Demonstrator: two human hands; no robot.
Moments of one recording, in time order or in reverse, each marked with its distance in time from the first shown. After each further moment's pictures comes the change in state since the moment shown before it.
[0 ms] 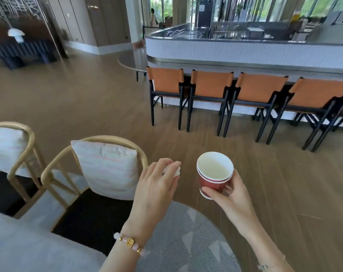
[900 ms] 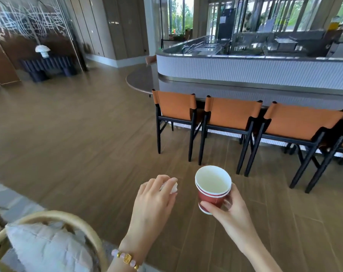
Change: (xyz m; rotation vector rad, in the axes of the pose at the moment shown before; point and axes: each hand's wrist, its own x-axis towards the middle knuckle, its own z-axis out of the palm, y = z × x) left_hand 0.344 -0.149 0.219 0.145 -0.028 -0.105; right_hand 0.450 0.070 -0.006 0.067 -0.125 0.014
